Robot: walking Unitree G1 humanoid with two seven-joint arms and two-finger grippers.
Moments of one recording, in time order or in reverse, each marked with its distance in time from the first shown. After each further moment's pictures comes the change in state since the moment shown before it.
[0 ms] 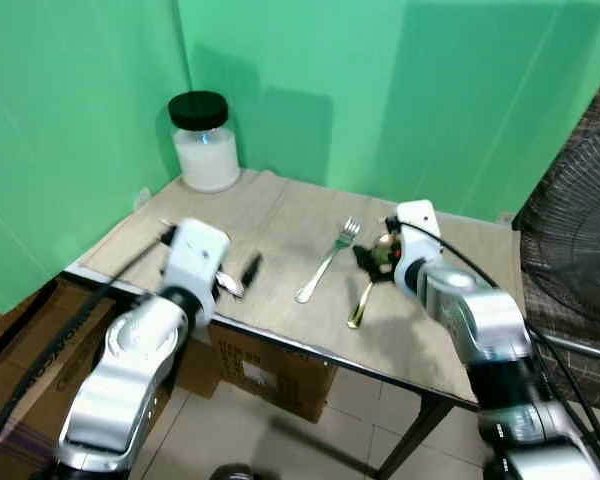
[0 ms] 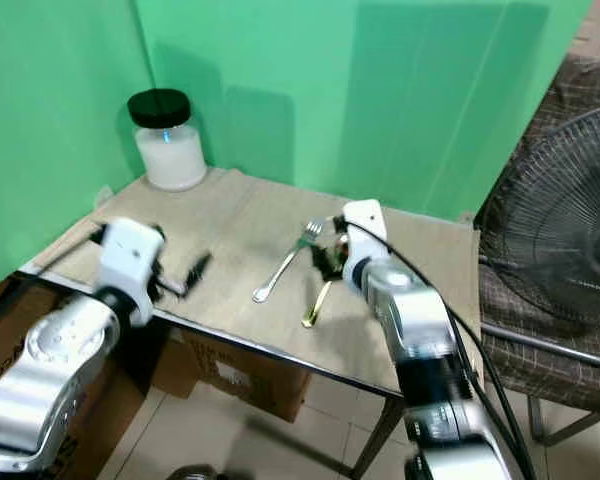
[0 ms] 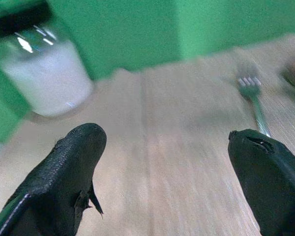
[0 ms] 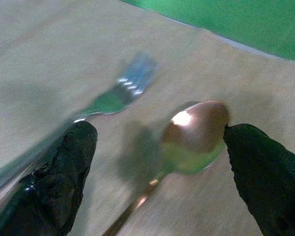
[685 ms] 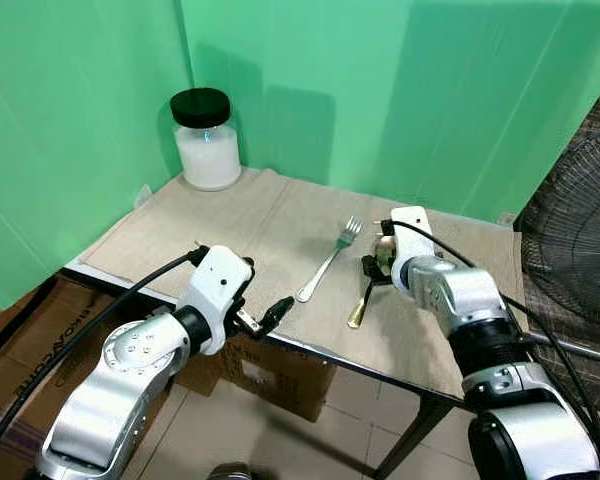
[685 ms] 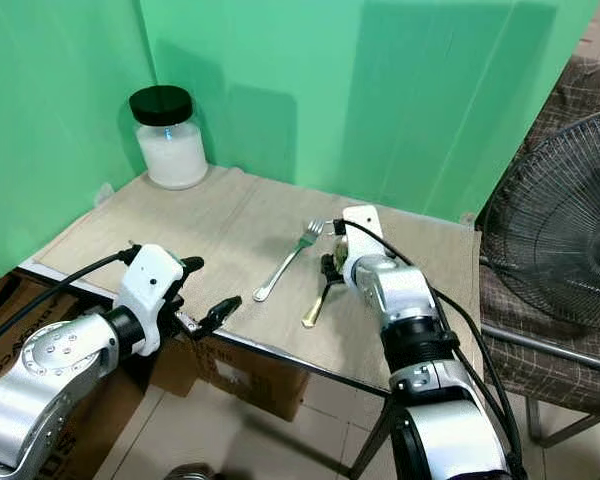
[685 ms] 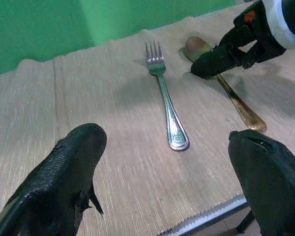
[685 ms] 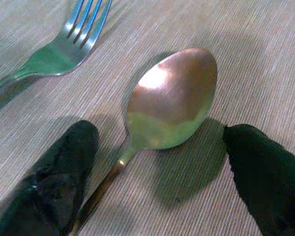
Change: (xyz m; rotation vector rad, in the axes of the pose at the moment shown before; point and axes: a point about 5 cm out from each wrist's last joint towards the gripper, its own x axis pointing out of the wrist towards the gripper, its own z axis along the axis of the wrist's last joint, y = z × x) left arm -0.011 -0.019 -0.002 0.003 0.033 -0.313; right arm 0.017 -0.002 -0.010 0.021 0.214 -0.107
